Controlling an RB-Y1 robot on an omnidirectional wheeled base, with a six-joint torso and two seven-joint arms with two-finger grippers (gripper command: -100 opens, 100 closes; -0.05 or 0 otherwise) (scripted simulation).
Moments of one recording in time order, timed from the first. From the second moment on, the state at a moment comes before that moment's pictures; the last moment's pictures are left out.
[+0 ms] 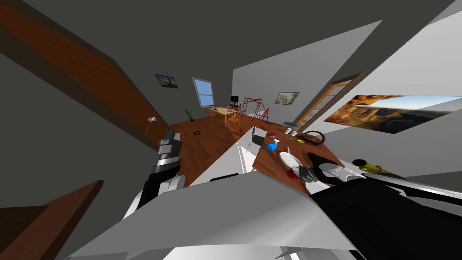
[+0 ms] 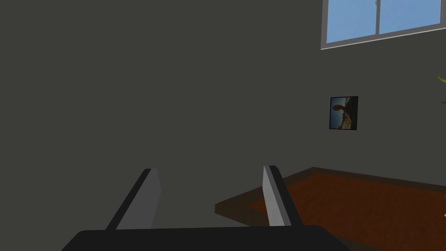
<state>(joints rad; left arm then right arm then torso) 0.49 0.03 -0.01 -2.30 -0.05 -0.35 -0.14 0.26 -1.34 0.61 -0.67 0.75 -0.61 0.47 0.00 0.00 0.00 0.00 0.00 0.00</state>
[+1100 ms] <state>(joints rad) 0.49 0.03 -0.01 -2.30 -0.05 -0.35 -0.14 0.29 -1.32 0.61 -0.69 0.74 -0.57 0.47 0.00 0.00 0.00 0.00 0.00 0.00</state>
